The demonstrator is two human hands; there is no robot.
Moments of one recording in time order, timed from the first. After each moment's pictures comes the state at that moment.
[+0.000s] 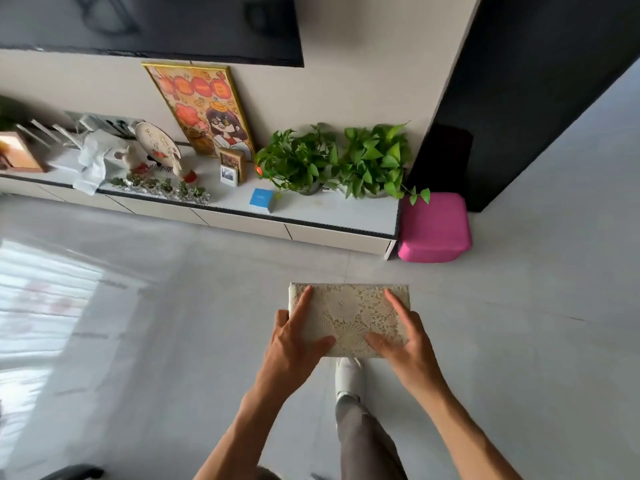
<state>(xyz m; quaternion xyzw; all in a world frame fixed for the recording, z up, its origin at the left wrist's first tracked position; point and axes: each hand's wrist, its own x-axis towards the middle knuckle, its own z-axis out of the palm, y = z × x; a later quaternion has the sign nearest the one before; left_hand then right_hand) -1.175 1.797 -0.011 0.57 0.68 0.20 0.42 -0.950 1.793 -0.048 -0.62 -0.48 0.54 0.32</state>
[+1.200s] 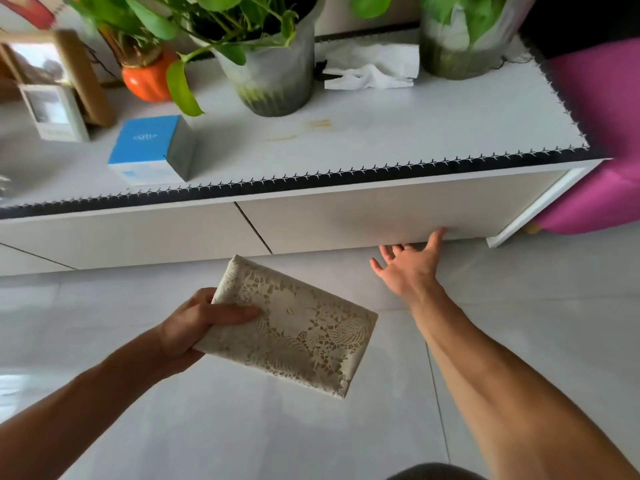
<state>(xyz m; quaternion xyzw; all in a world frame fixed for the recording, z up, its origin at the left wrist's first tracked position) -1.420 2.146 -0.594 0.42 0.52 0.14 0.73 -1.092 2.178 -0.725 -0.38 0.13 0.67 0.62</state>
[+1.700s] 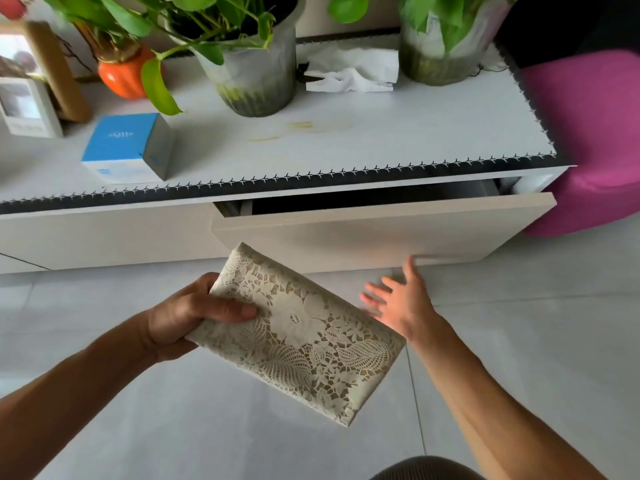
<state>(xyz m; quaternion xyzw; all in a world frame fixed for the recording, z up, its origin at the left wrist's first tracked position) -1.385 2.152 -0.567 0.45 0.41 0.11 0.79 -1.093 2.103 -0.679 -0.53 0.03 0.69 0.48</state>
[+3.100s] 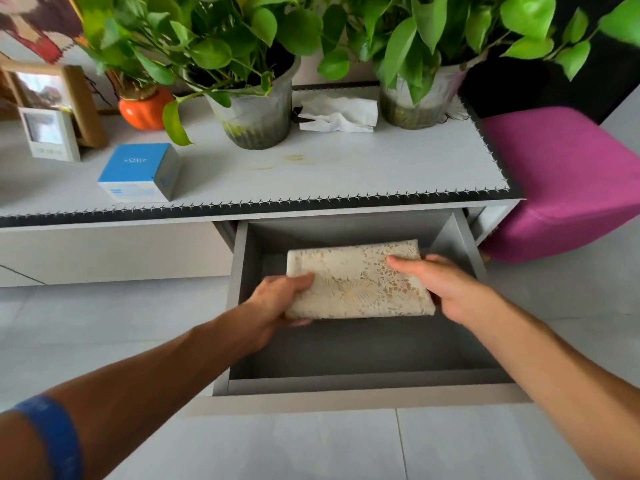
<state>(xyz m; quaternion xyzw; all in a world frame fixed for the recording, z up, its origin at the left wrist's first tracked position) -1.275 2.155 -0.603 0.35 0.61 0.20 0.69 -1.018 2.121 -0.599 -0.71 -0.26 0.58 0.31</state>
